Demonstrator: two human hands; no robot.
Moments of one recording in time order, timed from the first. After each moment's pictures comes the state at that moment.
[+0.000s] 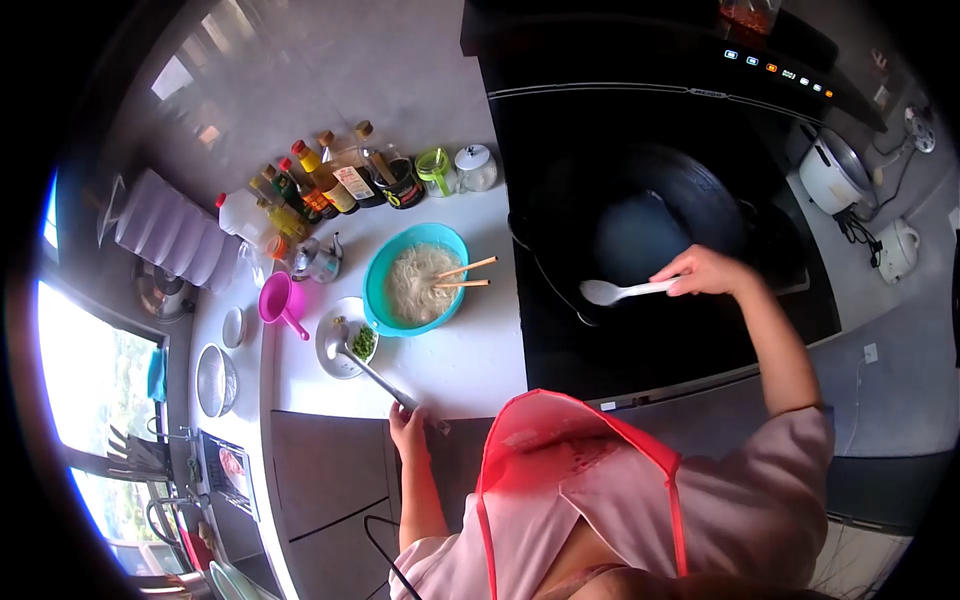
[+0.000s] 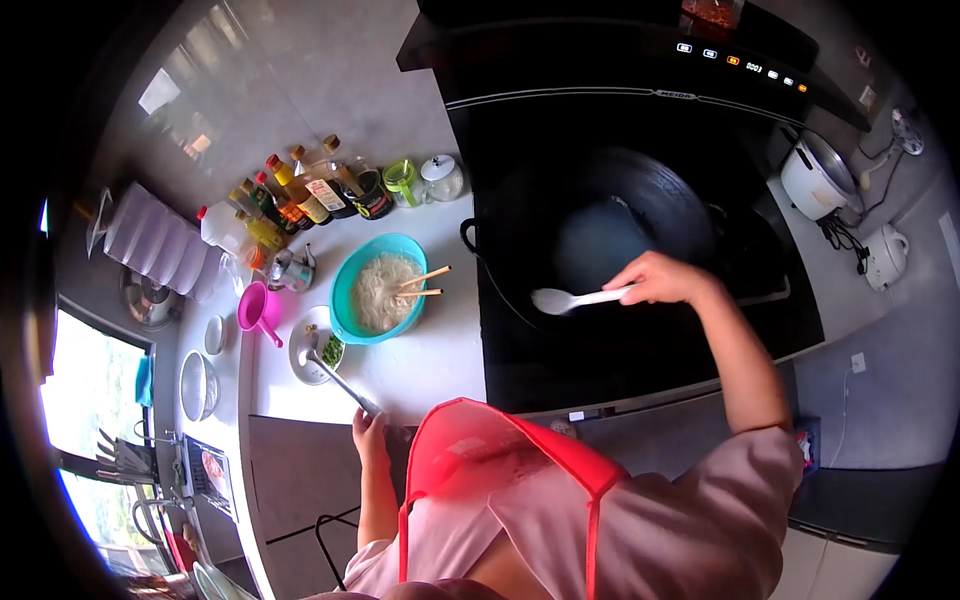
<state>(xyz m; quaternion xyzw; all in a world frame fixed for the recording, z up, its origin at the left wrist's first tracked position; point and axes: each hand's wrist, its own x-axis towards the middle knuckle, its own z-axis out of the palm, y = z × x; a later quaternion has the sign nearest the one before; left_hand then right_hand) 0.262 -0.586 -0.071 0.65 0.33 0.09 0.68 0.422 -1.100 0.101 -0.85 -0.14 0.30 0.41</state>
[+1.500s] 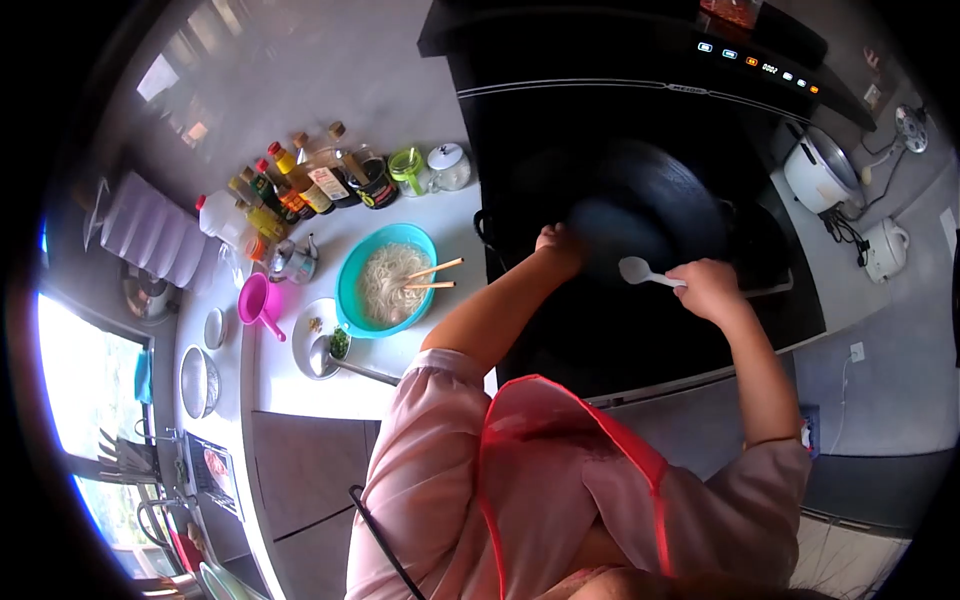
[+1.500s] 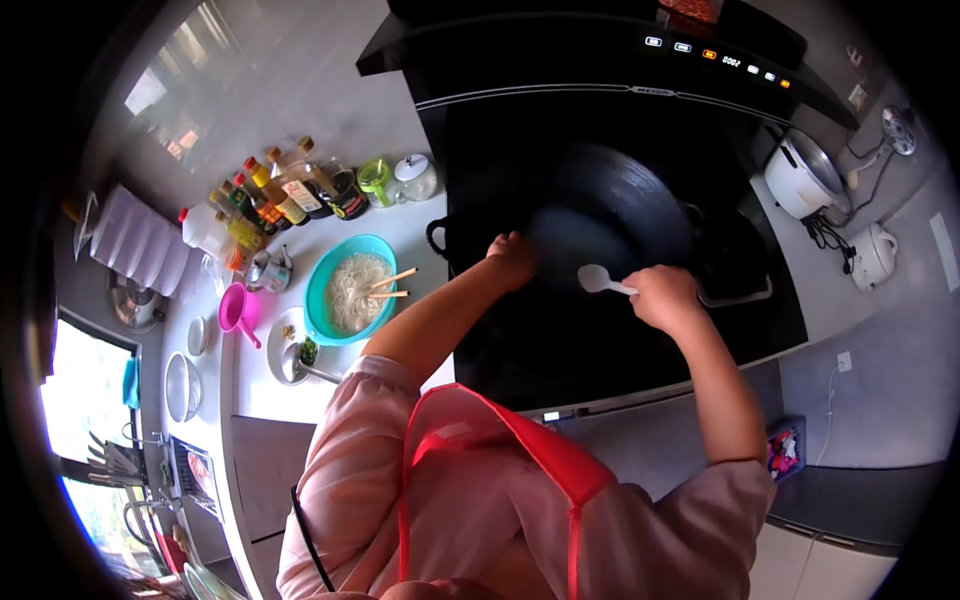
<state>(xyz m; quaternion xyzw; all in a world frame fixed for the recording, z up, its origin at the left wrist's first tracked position) 0.505 -0.908 0.041 0.92 -0.37 -0.12 -0.09 0.373 -1.105 0.119 -0.99 0.00 0.10 0.06</state>
